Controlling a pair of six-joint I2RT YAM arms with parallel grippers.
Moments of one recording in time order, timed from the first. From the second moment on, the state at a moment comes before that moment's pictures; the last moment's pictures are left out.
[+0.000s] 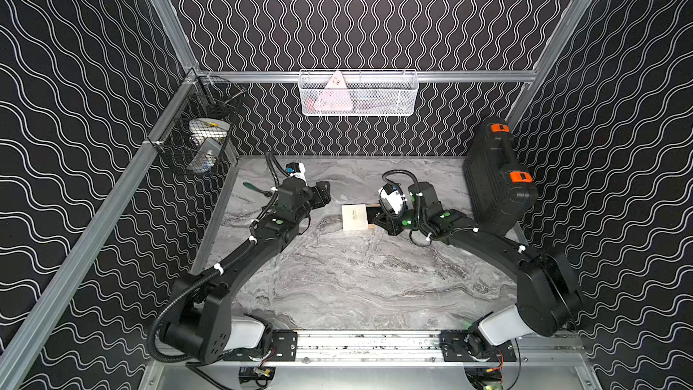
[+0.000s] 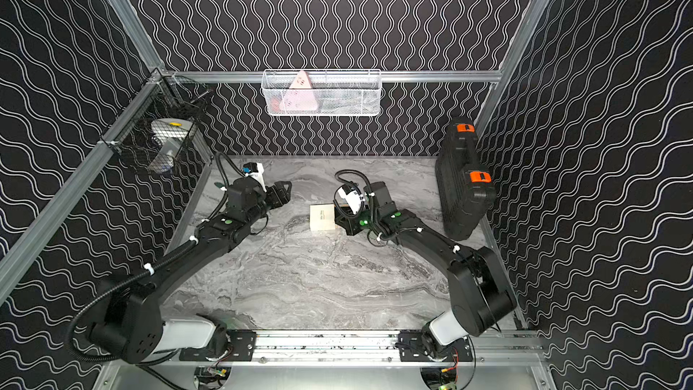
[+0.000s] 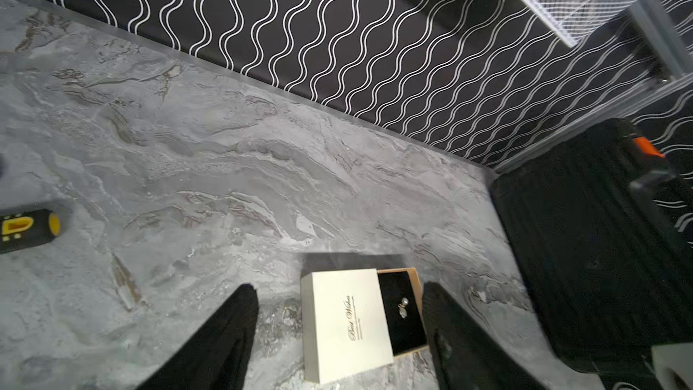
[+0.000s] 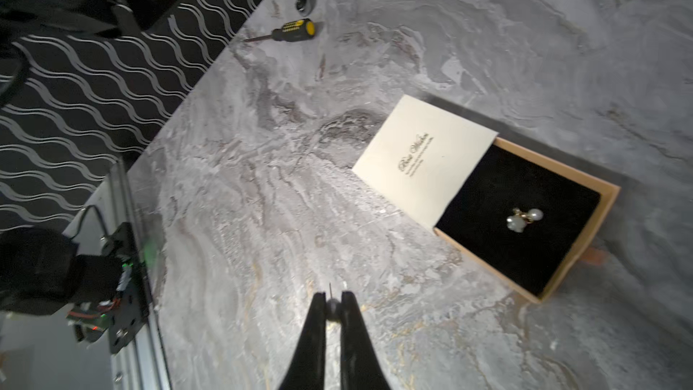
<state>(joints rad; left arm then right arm) -0.28 1.39 0.89 0.11 -0.03 -0.57 0.52 1.57 1.04 -0.21 -0.46 0.13</state>
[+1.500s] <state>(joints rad) -0.16 1.69 0.95 0.21 -0.03 -0.50 0.51 2.14 1.69 -0.73 -0.15 0.10</state>
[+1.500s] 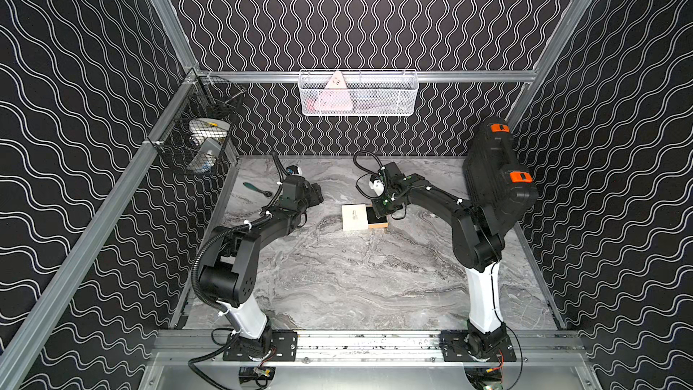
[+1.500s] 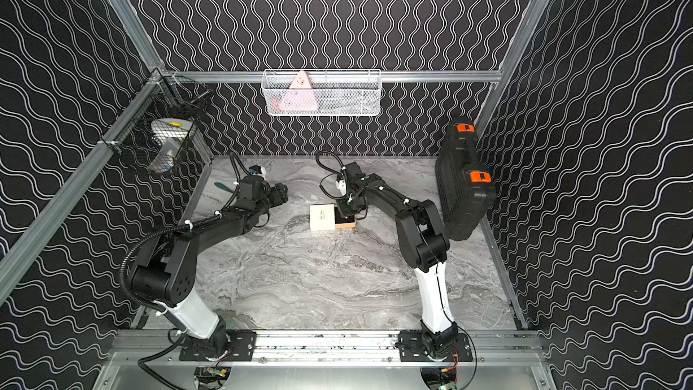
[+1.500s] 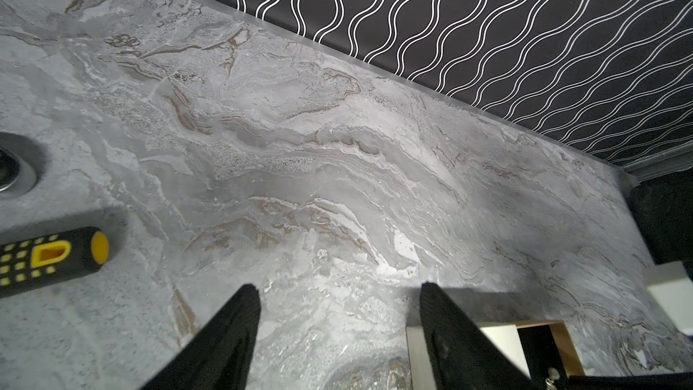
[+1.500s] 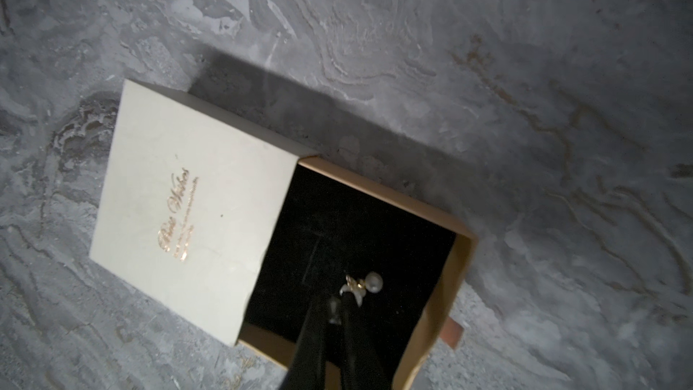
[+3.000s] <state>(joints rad) -0.14 1.68 0.94 0.21 0.01 -0.50 0.54 2.22 1.77 -0.77 -0.14 0.08</state>
